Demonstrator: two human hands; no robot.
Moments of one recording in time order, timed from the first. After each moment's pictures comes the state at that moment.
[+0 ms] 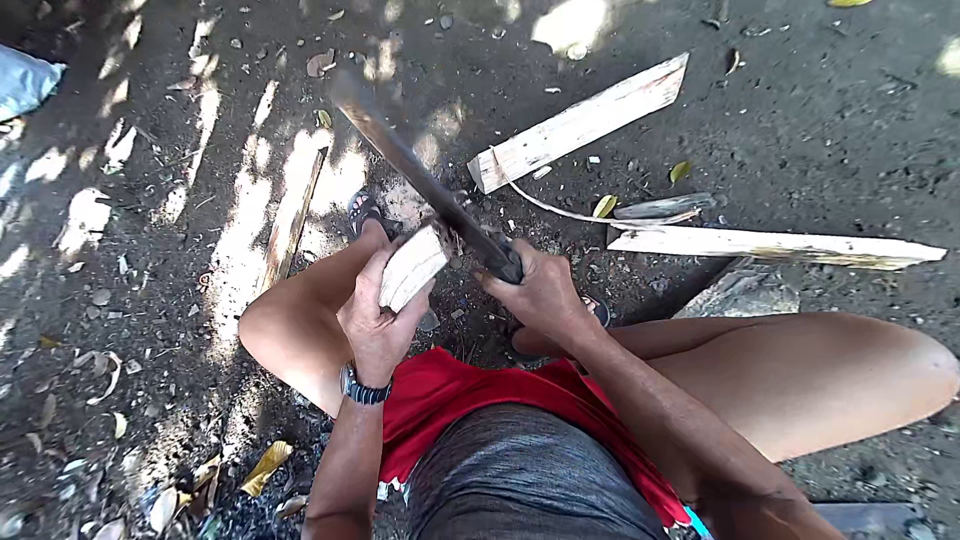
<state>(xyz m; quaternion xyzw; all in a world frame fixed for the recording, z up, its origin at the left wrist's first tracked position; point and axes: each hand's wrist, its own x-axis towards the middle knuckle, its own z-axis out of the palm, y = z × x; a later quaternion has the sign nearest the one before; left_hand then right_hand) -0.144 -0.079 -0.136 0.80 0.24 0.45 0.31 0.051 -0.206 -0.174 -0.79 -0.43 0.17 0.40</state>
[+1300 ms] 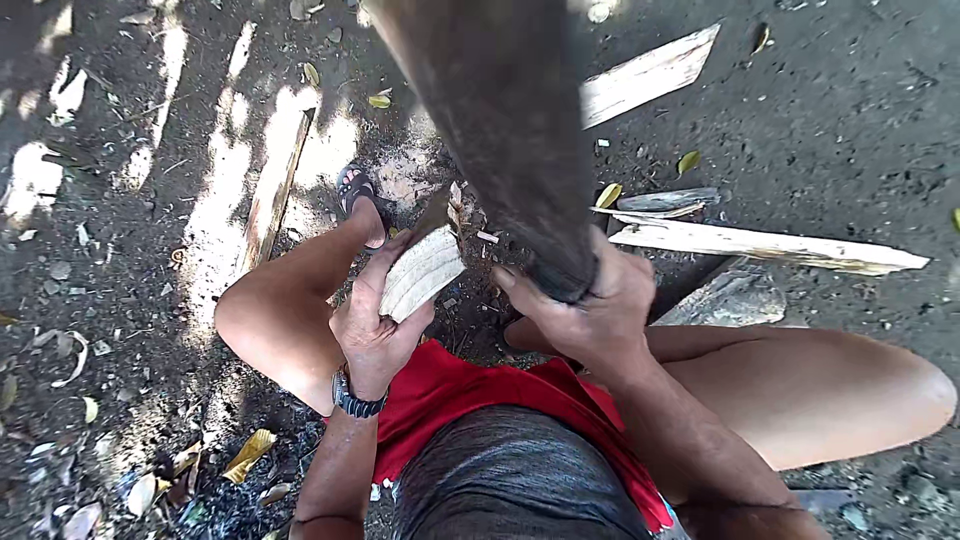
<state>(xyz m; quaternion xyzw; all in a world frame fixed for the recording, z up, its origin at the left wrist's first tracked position) -0.134 -0.081 -0.135 0.79 0.22 0.47 0.33 0.050 -0.210 -0.117 -0.68 -0.50 0.03 0.54</state>
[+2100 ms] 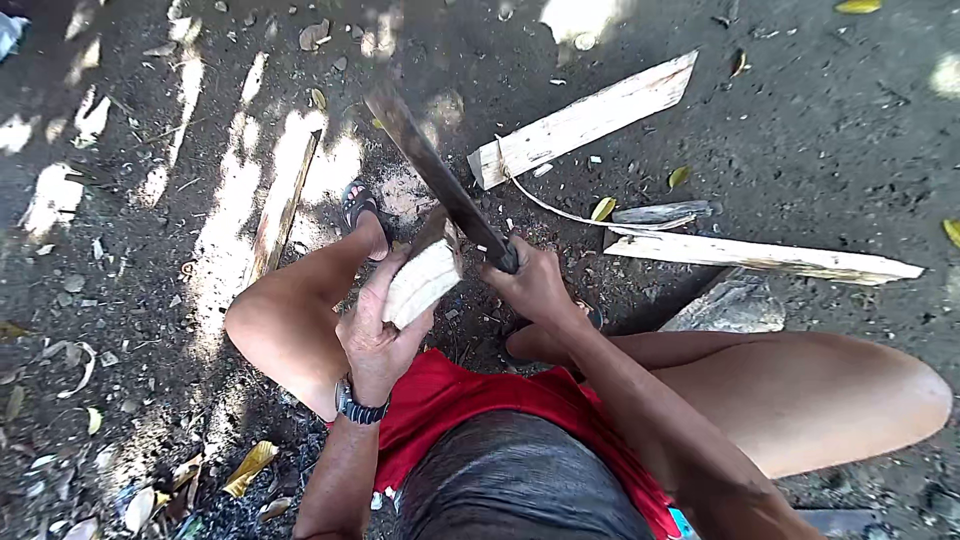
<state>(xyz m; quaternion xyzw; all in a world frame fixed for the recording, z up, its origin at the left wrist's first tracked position) -0.142 -0.082 -0.137 0.80 0.23 0.45 0.31 0.072 -0.190 -0.218 -0.80 -0.43 0.19 0.38</state>
